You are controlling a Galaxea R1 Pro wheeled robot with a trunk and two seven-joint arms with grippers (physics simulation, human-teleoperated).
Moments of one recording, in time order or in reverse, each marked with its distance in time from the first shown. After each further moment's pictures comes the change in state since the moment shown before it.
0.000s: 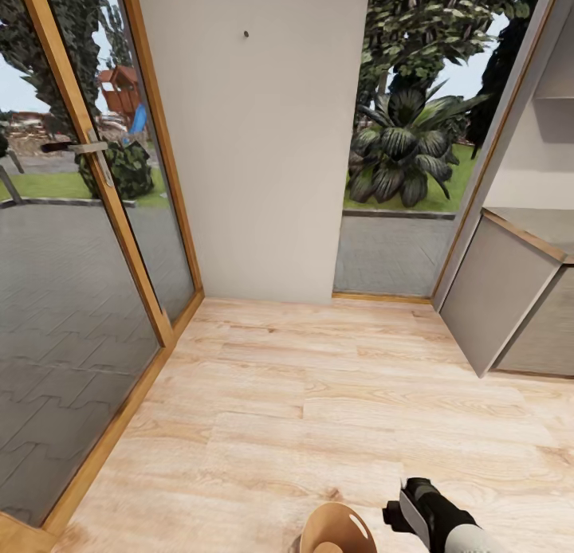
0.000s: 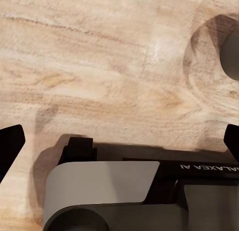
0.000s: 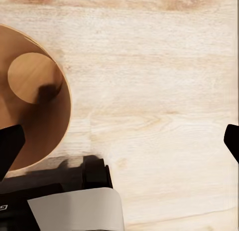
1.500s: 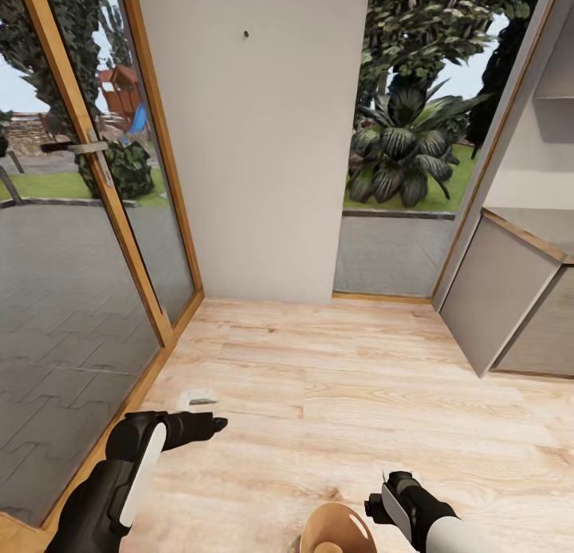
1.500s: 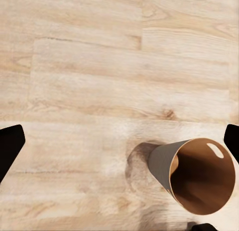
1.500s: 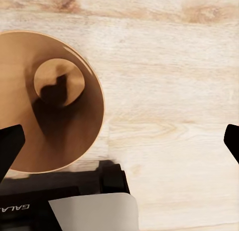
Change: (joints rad) left arm -0.059 -0.014 0.000 -1.250 -0.004 1.006 -0.018; right arm -0.021 0.059 0.012 0.007 0.010 -0.008 -0.006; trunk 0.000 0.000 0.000
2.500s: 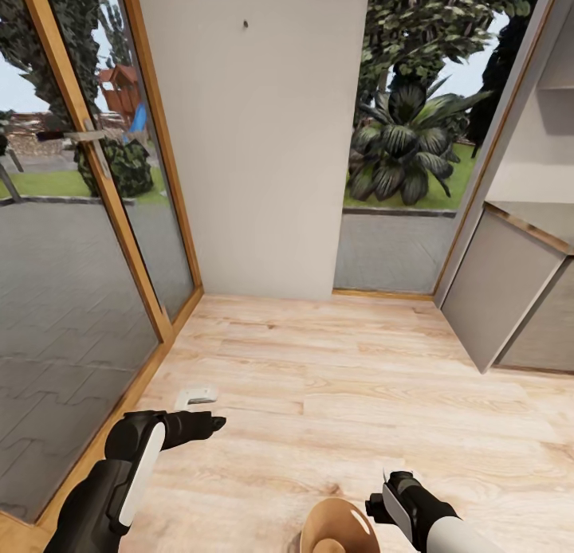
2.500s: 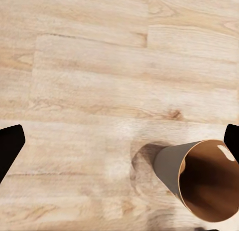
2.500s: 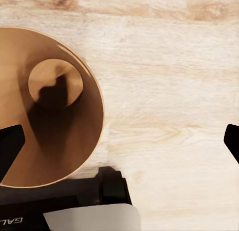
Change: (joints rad) left arm -0.001 0.001 0.005 -0.002 0.001 0.000 0.010; right arm 0.000 -0.003 0.000 -0.001 0.000 -0.001 0.000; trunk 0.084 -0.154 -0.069
